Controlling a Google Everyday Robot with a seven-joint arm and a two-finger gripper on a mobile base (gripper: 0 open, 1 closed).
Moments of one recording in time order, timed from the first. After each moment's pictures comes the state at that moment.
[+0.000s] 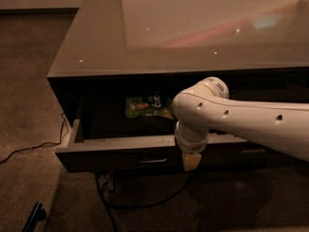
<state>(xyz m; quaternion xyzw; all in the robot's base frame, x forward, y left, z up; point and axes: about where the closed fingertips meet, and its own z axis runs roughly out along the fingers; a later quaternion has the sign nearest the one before) 0.484 -0.114 0.640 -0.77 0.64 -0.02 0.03</state>
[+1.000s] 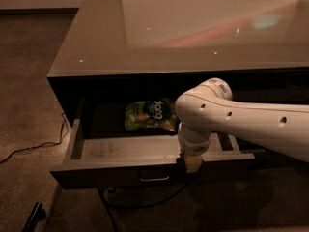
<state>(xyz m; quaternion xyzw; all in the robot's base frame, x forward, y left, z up) 0.481 -0.121 0.640 -0.76 0.65 -0.03 0.03</state>
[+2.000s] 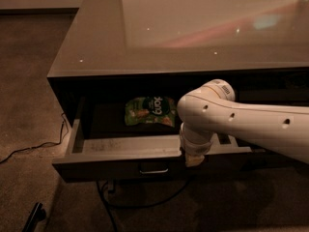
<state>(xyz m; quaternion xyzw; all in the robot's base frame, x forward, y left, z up) 0.480 -0.121 0.640 -0.76 0.64 -0.03 0.04</state>
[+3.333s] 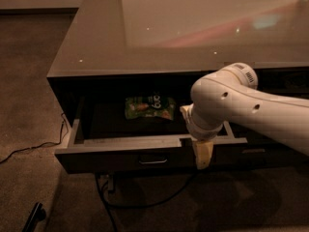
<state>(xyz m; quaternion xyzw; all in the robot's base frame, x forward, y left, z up) 0.509 -0.127 0.700 -0.76 0.64 -0.07 0.12</state>
